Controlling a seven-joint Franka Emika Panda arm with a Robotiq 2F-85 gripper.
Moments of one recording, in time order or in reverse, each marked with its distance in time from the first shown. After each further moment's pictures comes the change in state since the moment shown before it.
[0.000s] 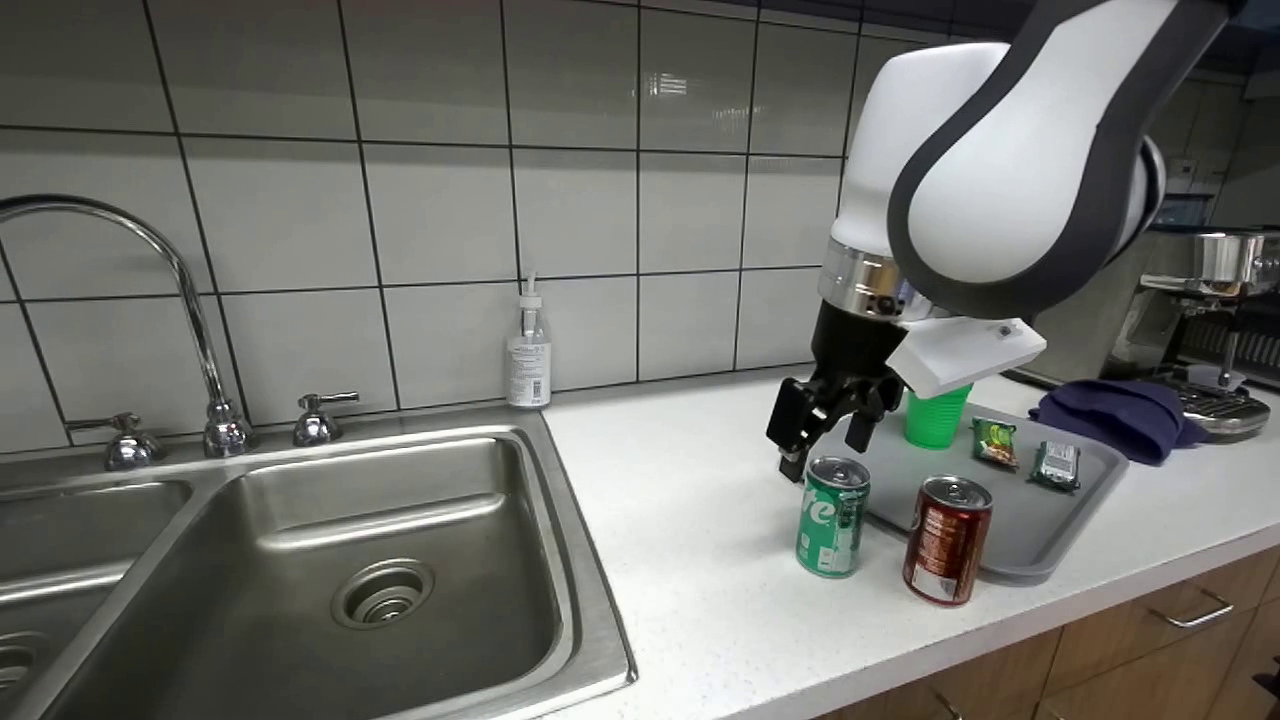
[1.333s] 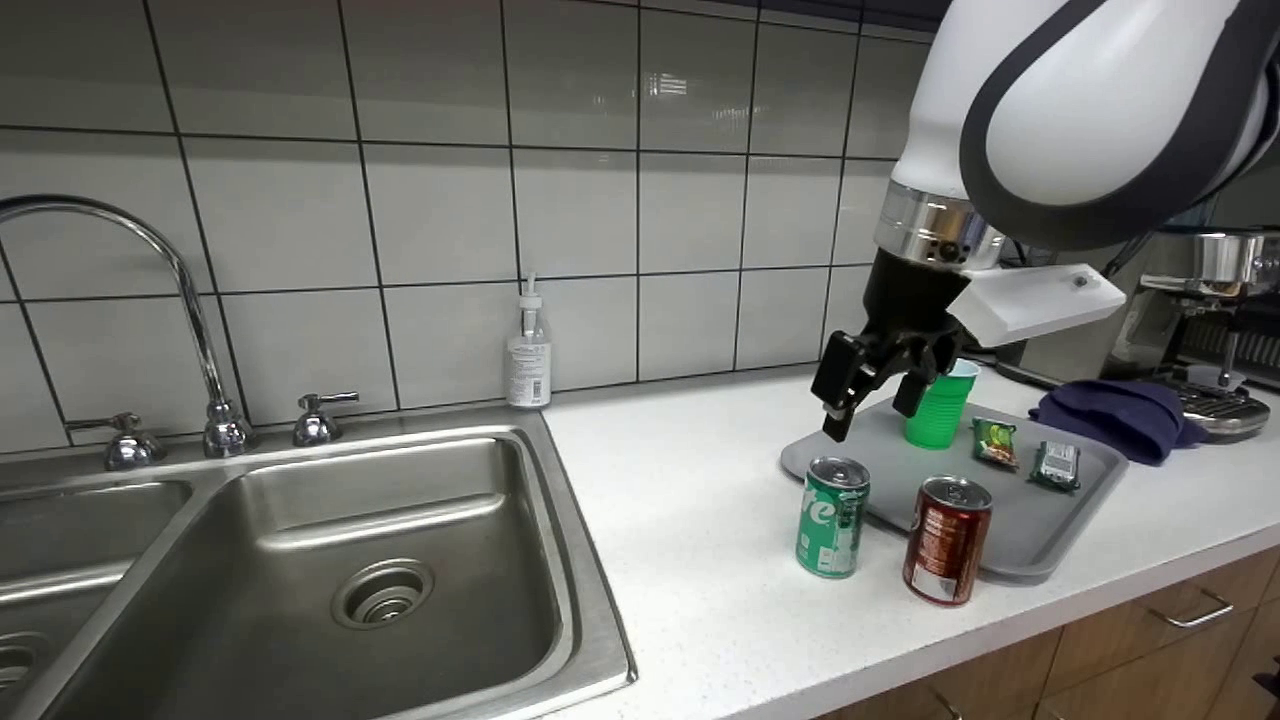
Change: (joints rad) arm -0.052 -0.184 -0.004 -0.095 0.014 -0.056 -0.001
